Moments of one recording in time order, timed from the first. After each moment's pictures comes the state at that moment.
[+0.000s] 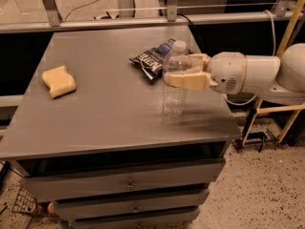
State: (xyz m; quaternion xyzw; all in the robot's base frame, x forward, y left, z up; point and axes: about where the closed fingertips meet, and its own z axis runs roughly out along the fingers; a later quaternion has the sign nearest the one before) arm 0.545 -0.062 0.932 -0.46 0.59 0.41 0.53
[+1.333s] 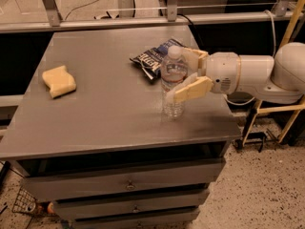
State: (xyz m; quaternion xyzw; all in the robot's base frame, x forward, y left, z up) arm 0.543 -0.051 0.934 -0.47 0.58 0.41 0.53
